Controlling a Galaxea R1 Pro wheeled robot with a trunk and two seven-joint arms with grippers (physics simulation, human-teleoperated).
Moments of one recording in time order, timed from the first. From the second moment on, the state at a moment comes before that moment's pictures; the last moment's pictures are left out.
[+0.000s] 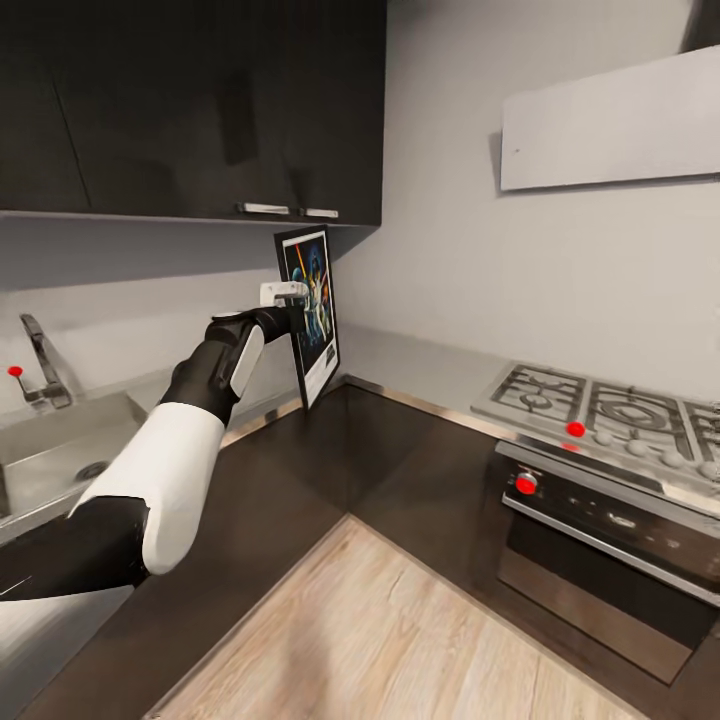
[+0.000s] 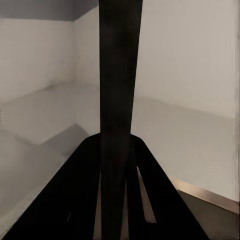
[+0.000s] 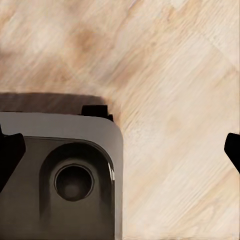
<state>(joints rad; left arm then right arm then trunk) -1.31 -0.12 0.02 -0.74 0.03 0.50 -0.08 -0.08 -0.07 0.01 -0.02 0.01 -0.21 0.00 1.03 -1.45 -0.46</state>
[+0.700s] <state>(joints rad) -1.31 -0.12 0.02 -0.74 0.03 0.50 -0.20 -0.08 -0.08 0.01 -0.02 0.01 -0.21 0.00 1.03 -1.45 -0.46</state>
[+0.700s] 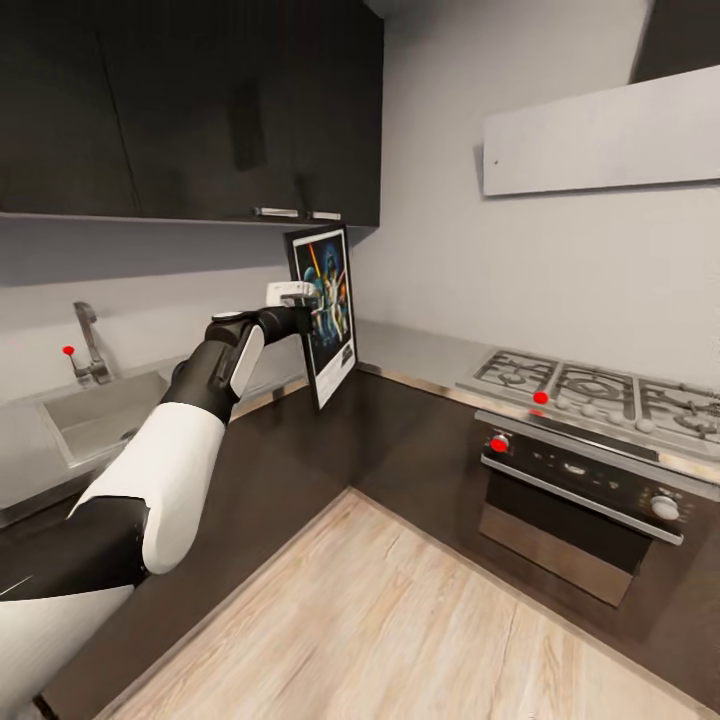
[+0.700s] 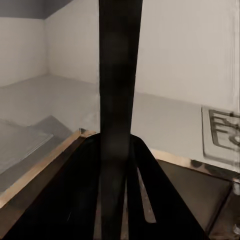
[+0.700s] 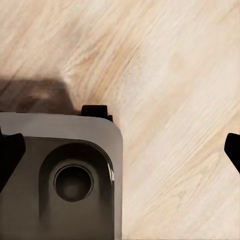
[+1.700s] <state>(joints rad) -1.10 -0.02 0.02 -0.97 0.02 0.49 -0.89 -0.09 -0.11 0.01 -0.49 0.01 -0.20 0.03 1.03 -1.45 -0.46</state>
